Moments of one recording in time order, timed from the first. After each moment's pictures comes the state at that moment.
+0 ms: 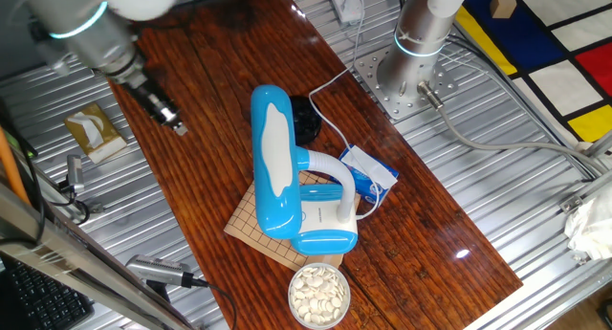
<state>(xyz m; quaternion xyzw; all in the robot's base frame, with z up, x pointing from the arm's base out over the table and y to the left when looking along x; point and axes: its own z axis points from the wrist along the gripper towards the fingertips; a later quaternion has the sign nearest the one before) 0.637 0.000 0.187 0.11 -0.98 -0.14 0.12</state>
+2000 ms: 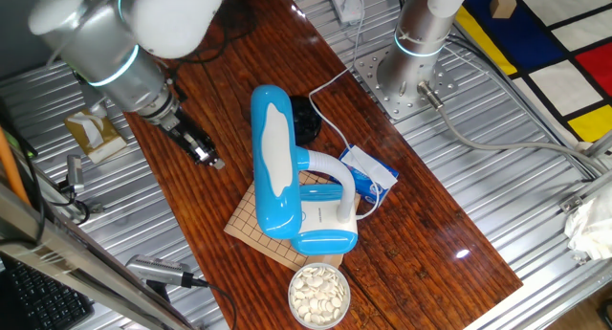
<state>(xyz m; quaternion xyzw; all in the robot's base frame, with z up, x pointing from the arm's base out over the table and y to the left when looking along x) 0.590 0.087 0.134 0.04 -0.97 -0.17 0.15</state>
